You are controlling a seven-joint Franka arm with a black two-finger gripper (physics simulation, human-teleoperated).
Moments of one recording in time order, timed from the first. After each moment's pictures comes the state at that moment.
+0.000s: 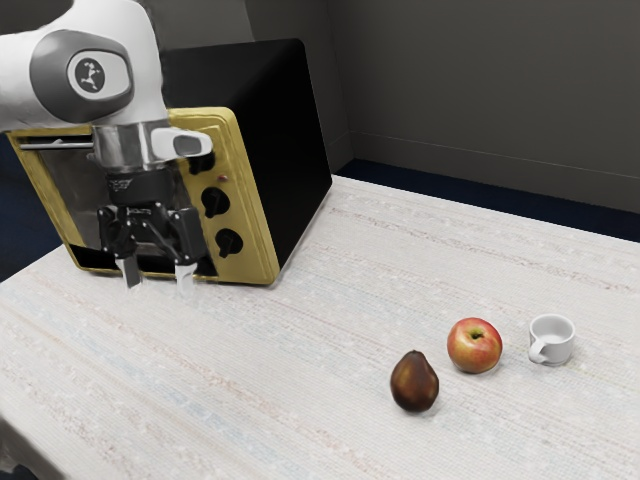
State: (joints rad) arm 0.29 0.03 -0.05 -1.48 -0.06 1.19 0.01
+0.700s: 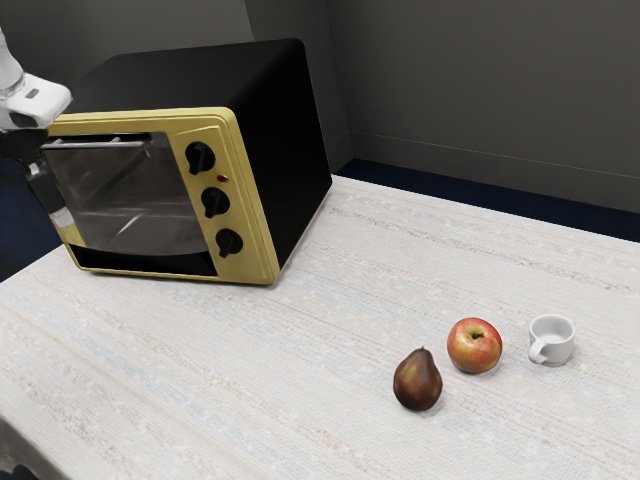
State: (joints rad) arm 0.38 0.00 0.19 -1.48 0.08 1.66 0.99
